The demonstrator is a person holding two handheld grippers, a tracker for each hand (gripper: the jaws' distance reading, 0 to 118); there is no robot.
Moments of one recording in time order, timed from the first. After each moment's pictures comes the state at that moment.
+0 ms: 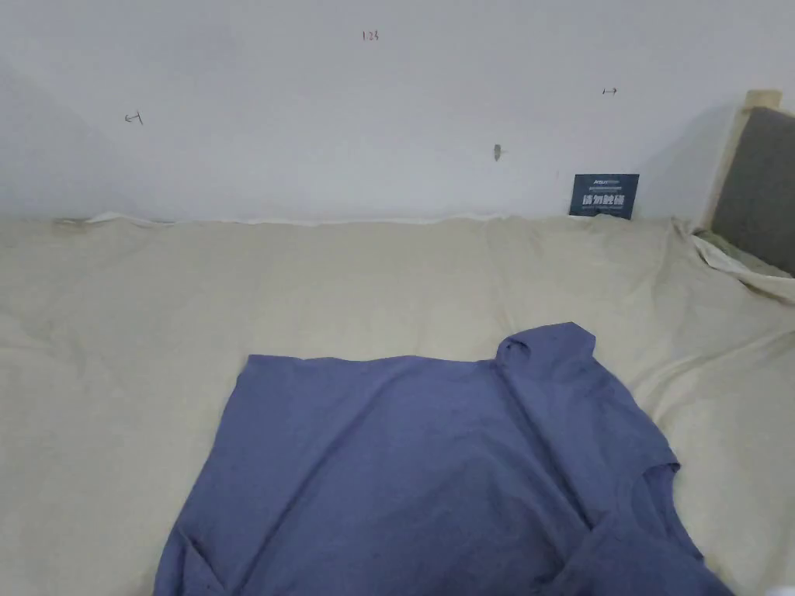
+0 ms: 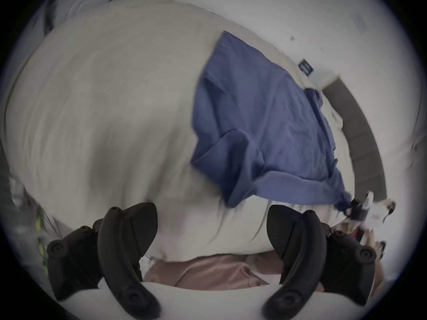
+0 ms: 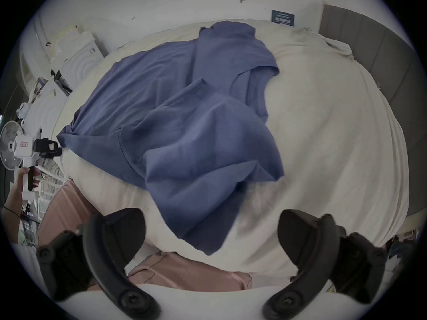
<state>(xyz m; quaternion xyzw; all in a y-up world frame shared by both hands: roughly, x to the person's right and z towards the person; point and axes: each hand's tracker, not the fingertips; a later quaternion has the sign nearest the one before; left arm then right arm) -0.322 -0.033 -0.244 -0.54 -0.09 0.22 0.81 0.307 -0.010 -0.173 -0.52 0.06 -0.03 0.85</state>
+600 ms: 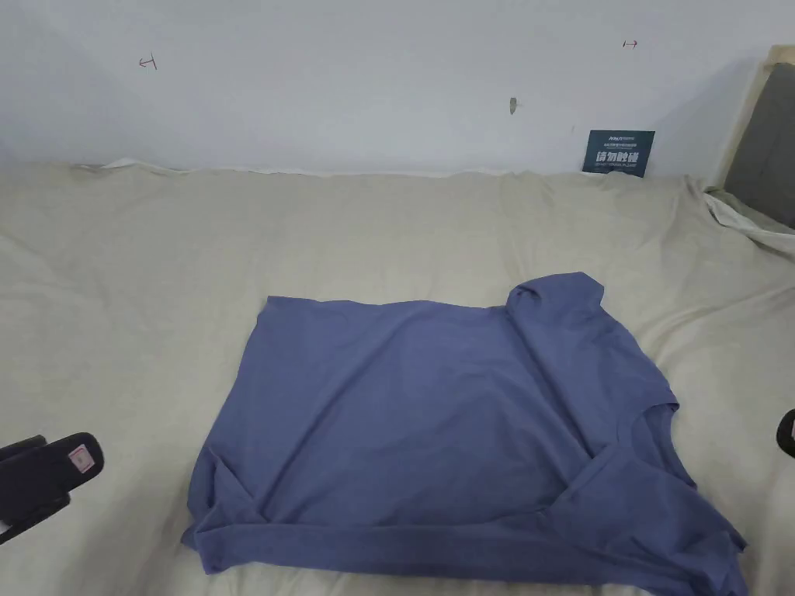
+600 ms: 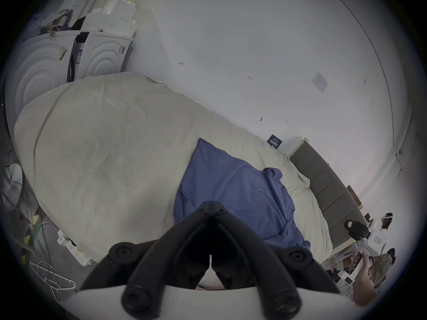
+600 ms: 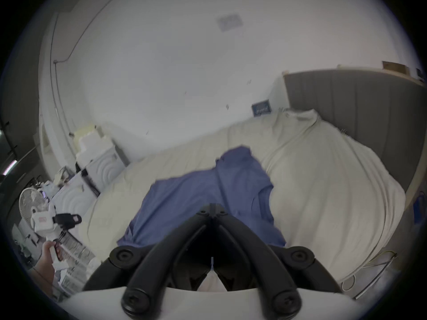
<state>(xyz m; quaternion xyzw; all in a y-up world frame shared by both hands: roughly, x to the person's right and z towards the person) -0.343 0.111 -0.189 -0.29 -0.10 0.23 0.92 0.276 0.127 -0.091 -0.16 0.01 -0.19 0.97</state>
